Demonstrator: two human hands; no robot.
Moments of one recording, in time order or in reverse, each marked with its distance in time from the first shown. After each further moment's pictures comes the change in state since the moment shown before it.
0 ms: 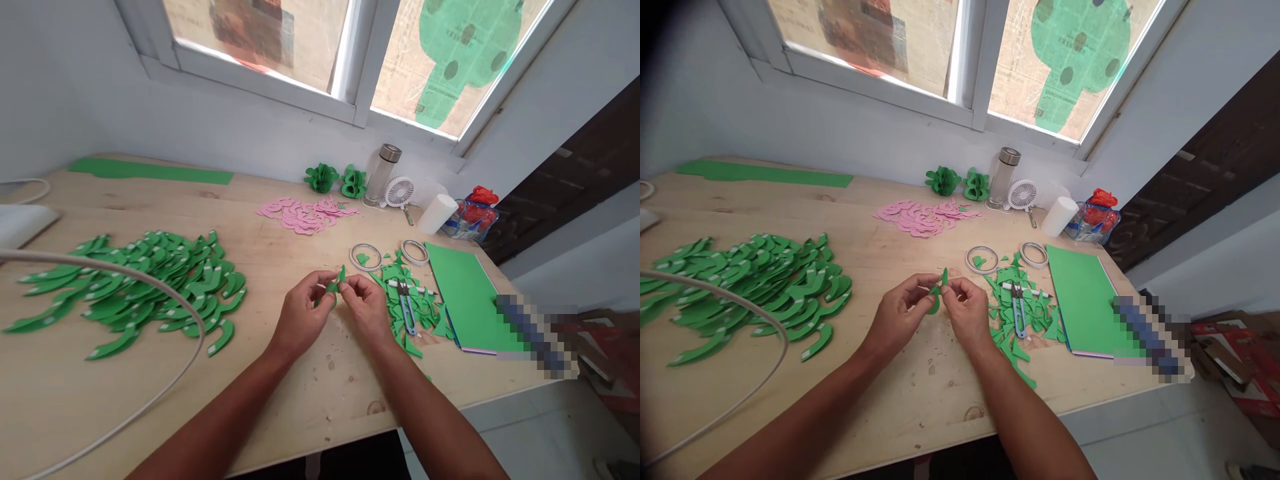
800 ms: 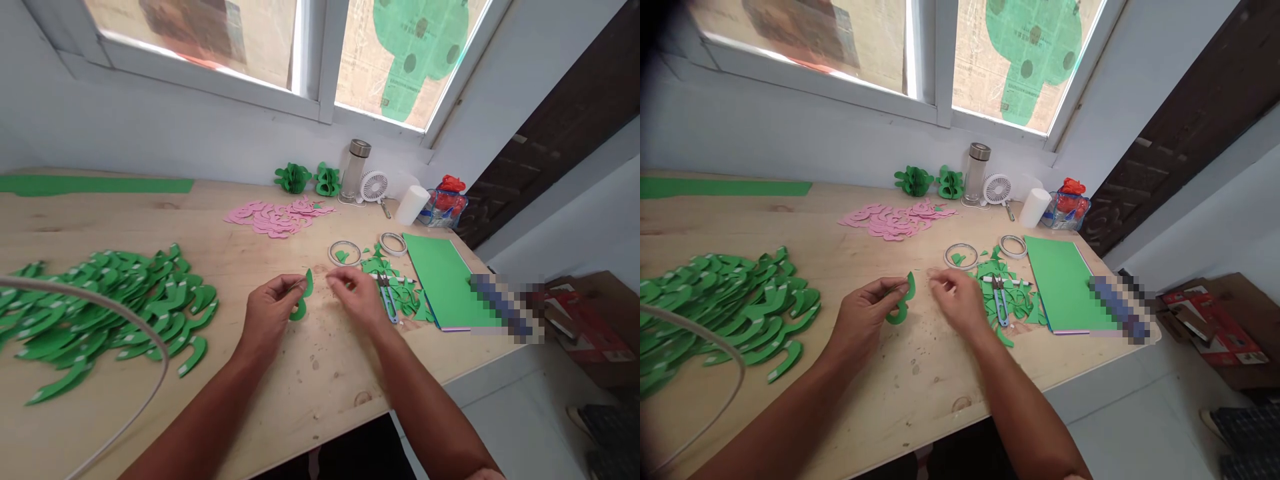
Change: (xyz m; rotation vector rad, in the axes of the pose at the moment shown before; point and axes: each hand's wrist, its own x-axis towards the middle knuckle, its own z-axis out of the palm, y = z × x) left_hand 0.006 -0.003 -0.003 -0.252 0.098 -0.195; right_hand 0.005 -0.006 -0.029 -0.186 0.031 -0.045
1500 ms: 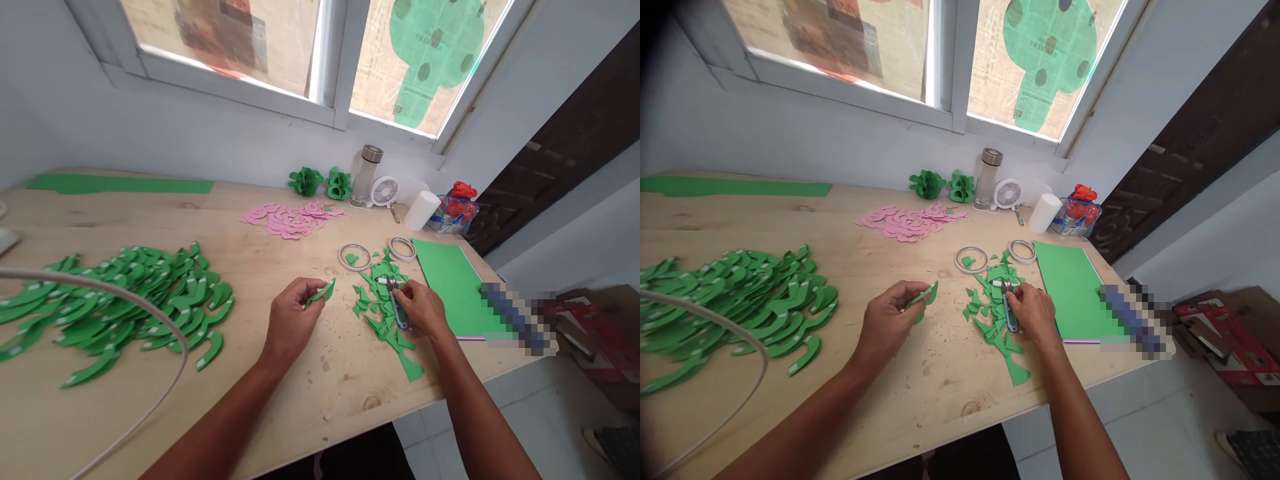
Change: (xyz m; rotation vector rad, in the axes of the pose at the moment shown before) left_hand -0.006 -0.009 0.004 0.231 -0.028 0.216; right_hand -0.004 0.055 -0.092 -1.003 0.011 0.319
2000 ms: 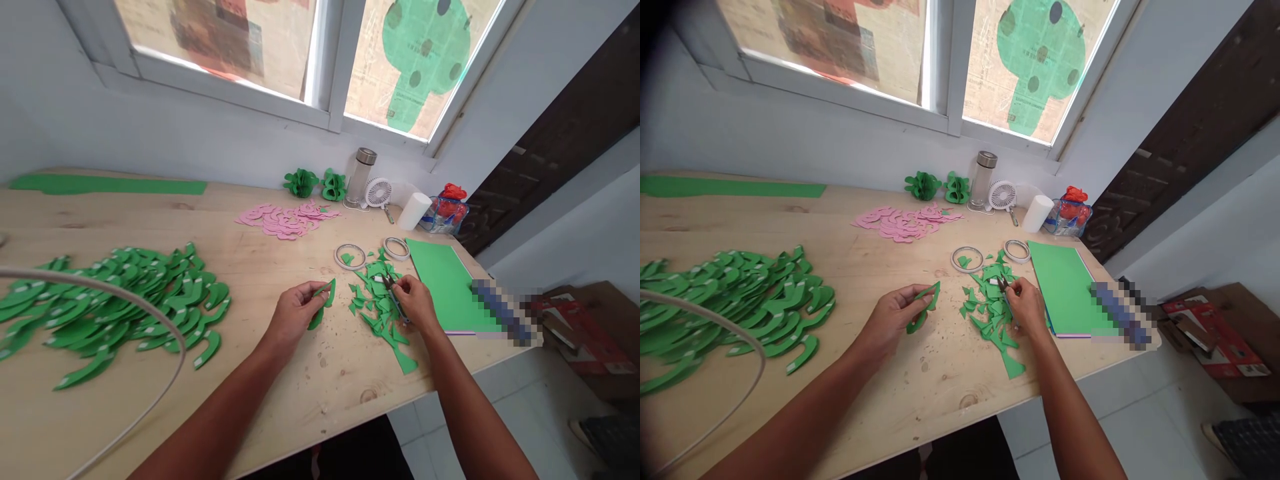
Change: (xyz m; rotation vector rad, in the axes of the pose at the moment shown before) left_hand 0.000 0.011 0.002 -0.319 -0.220 -0.313; right_hand -0.002 0.001 0.006 0.289 0.131 -0.005
